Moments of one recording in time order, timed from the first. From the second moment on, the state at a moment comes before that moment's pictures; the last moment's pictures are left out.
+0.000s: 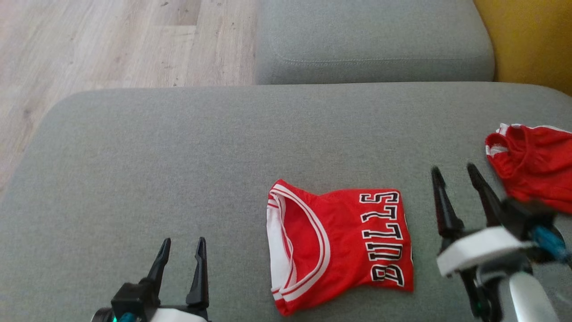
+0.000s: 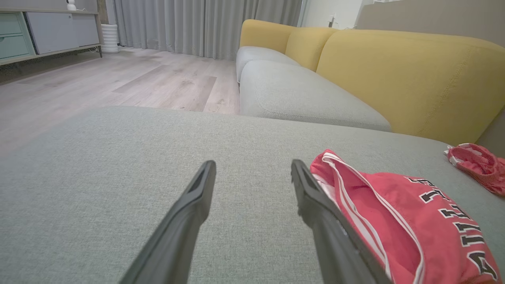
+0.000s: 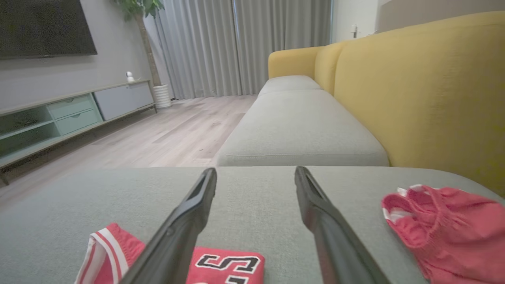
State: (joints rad) left arm 0.03 0.39 -0.65 0.01 -0.66 0.37 -0.20; right arm -0.05 -0.05 0.03 0.08 0.16 0.12 0.03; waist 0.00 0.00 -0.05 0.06
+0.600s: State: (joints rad) left arm 0.09 0.39 -0.61 0.05 -0.68 0.36 -0.23; right arm 0.16 -0.04 0.00 0.05 0.18 0.12 -0.05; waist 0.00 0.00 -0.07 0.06
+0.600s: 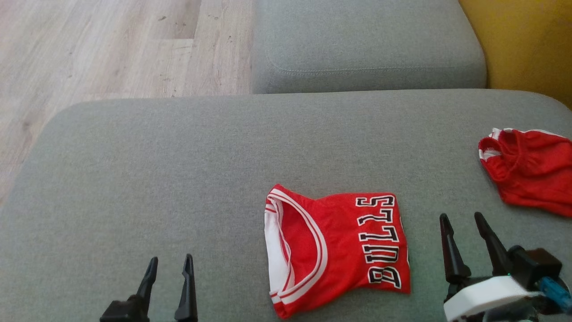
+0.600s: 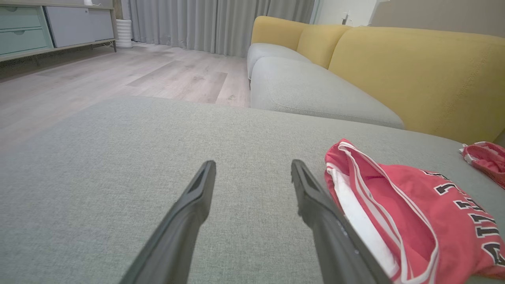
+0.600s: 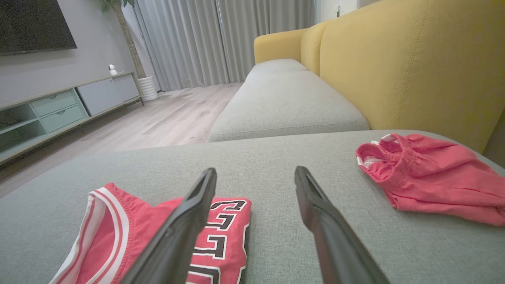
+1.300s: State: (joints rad) left arm 0.09 0.40 -0.59 0.05 -0.68 0.37 -0.24; right arm 0.16 -0.04 0.02 0.08 0.18 0.12 -0.05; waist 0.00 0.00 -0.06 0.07
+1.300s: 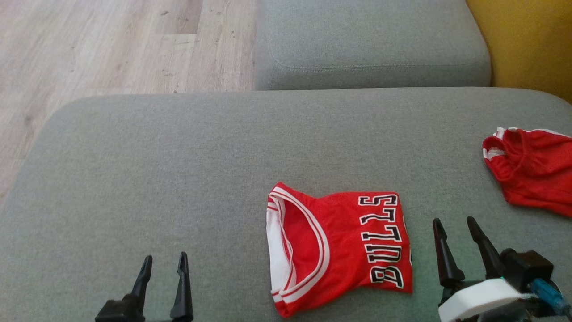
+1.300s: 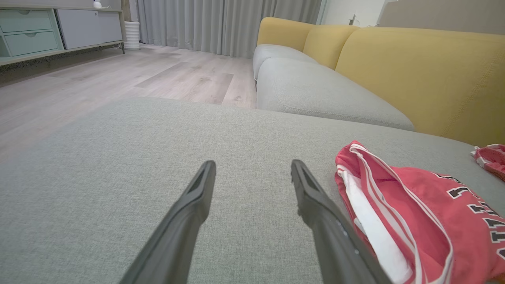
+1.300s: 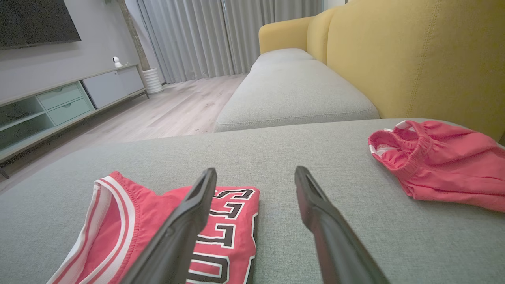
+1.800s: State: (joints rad) left arm 0.07 0.40 -0.61 0.06 -0.68 0.36 -0.24; right arm -0.01 -0.04 -0.03 0.16 0.11 0.12 0.29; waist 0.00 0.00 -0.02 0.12
